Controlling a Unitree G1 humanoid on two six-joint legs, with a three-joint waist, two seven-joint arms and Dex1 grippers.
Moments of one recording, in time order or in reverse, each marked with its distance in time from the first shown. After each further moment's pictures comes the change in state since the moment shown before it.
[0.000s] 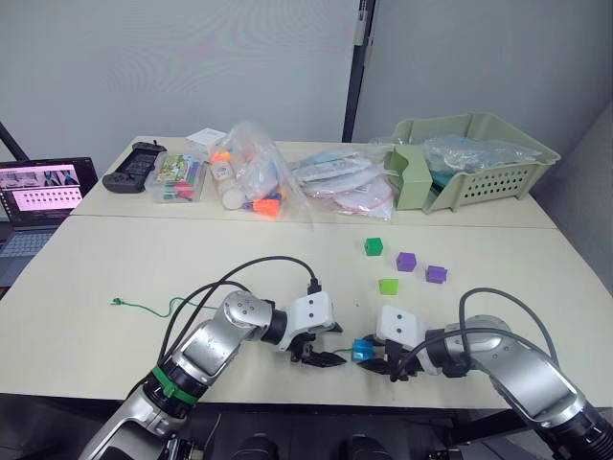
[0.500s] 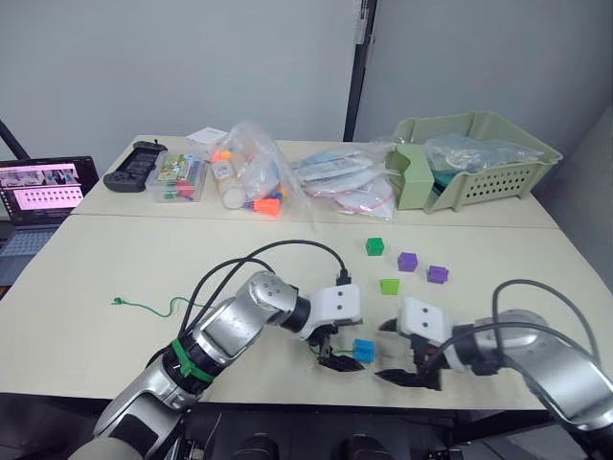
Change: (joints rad) left arm -0.204 -0.058 -0.151 -0.027 0.021 0.188 -0.033; right arm 0.098 -0.158 -0.171 -0.053 0.091 -0.006 0.067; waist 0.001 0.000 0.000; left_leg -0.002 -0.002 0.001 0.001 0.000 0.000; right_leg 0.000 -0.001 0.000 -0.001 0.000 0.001
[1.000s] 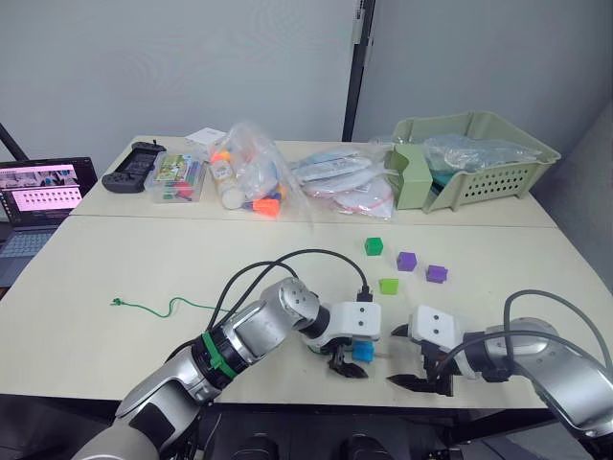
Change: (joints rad) left arm -0.055 -0.074 -0.101 0.142 0.112 -0.074 0.007; right arm 0.030 0.021 0.016 0.048 -0.032 -0.064 -0.022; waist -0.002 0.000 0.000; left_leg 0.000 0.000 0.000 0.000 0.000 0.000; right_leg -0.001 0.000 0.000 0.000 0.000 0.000
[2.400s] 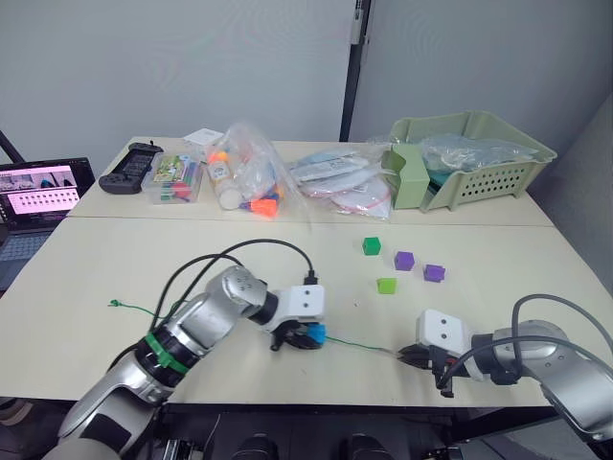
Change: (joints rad) left arm 0.100 0.269 0.177 -0.040 -0.033 -0.098 -0.099; right arm 0.040 -0.036 -0.022 0.031 -0.030 -0.085 0.007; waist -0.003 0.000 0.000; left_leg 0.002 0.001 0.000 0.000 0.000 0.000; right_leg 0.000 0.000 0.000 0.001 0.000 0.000
